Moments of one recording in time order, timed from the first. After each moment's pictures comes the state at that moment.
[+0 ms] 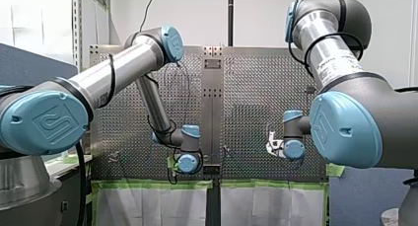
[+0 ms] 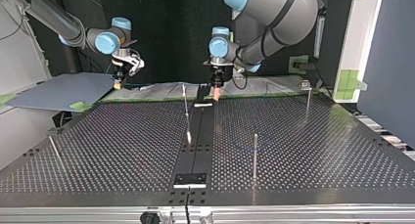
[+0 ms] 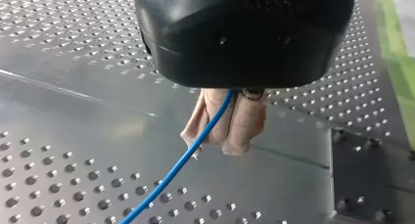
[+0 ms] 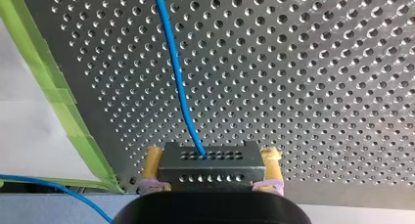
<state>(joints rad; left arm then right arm) -0.50 -2.55 -1.64 -2.18 -1.96 -1.88 1.84 -0.75 1.75 -0.81 1.73 1.70</state>
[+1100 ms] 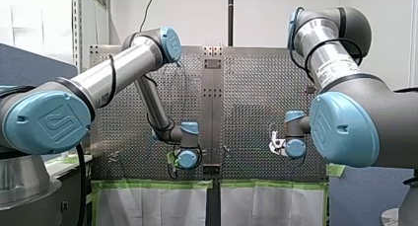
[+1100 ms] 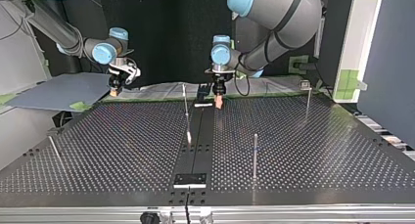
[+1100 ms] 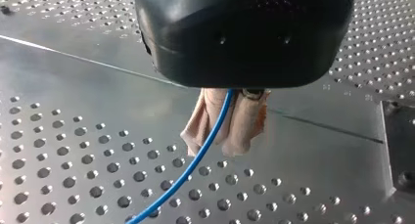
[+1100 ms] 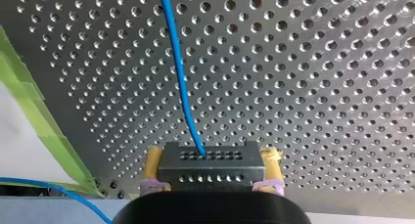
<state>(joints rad) -0.47 -2.55 -1.58 -2.18 -1.94 -1.89 1.81 -0.69 1.63 -0.75 1.72 1.68</state>
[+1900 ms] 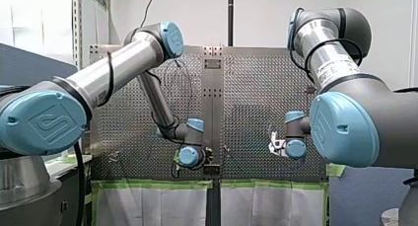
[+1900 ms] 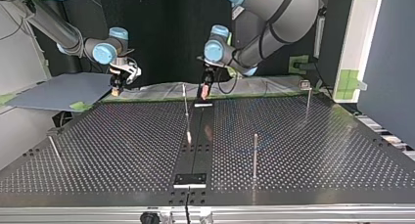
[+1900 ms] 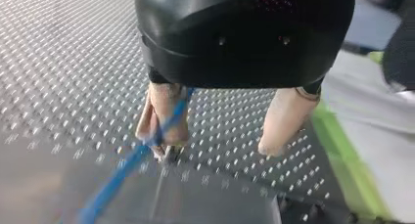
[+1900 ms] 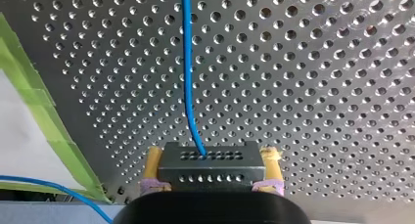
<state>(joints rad) -0.53 -2.51 -1.60 -2.40 -1.78 -1.69 1.81 -0.69 1.63 -0.74 1.70 1.68</state>
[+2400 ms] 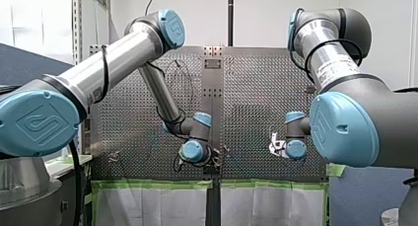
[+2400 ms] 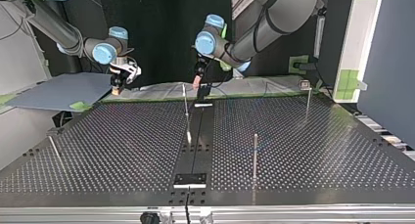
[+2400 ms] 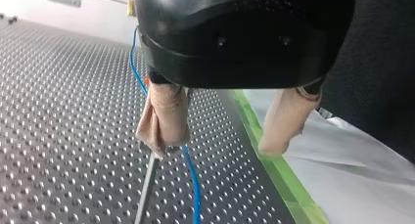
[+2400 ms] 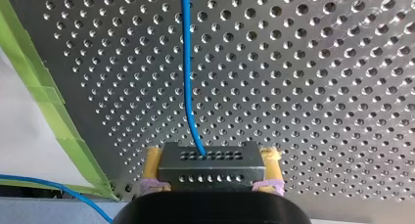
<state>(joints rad) -0.60 -2.46 -1.63 -2.51 -1.80 -1.54 1.80 -0.68 1.63 -0.72 1.70 1.69</state>
